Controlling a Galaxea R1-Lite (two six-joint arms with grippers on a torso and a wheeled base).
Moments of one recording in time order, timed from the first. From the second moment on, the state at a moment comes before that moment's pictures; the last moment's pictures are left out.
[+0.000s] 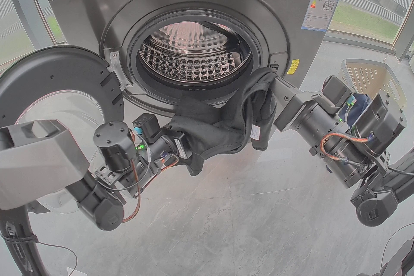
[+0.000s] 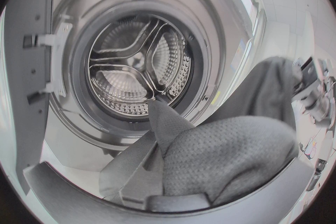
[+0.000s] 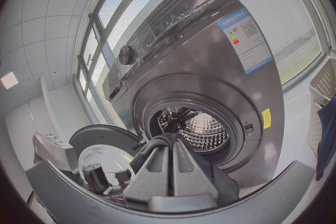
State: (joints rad) left arm -0.54 2.11 -0.71 -1.55 -0.01 -0.17; right arm 0.71 1.77 -0.66 -1.49 -0.08 0.23
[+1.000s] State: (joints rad) left arm -0.55 1.79 -0.59 -1.55 -0.02 -0.18; right arm 0.77 1.88 -0.38 -1.49 -0.07 0.19
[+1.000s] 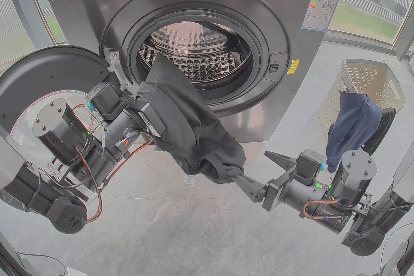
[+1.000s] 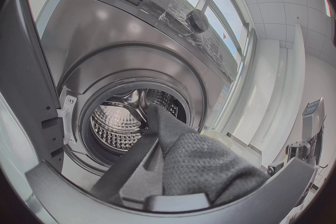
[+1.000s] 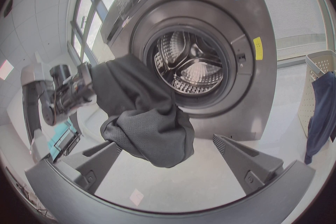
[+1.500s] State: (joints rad) left arm -0.54 1.77 -0.58 -1.55 -0.04 -0.17; right arm 0.86 1.86 -0.11 -1.54 0.00 0.13
